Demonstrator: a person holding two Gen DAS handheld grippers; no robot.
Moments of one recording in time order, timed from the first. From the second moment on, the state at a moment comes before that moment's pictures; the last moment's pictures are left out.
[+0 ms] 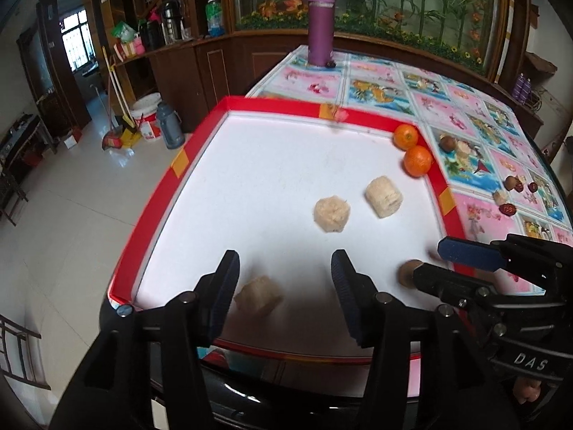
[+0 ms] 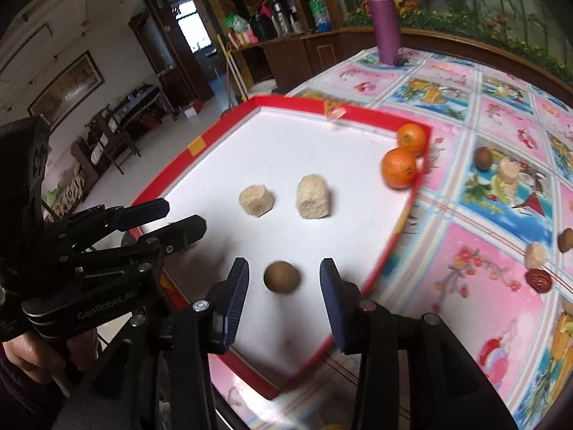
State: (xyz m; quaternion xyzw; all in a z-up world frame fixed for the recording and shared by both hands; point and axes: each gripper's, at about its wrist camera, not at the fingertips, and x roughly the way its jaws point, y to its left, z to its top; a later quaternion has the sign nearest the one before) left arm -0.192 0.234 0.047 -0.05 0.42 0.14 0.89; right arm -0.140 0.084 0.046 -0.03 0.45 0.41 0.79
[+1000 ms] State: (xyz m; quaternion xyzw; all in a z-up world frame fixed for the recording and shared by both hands) left arm -0.097 0.042 0.052 0.00 0.46 -0.06 0.89; right arm -0.063 -0.143 0.041 0.04 0.45 0.19 0.87
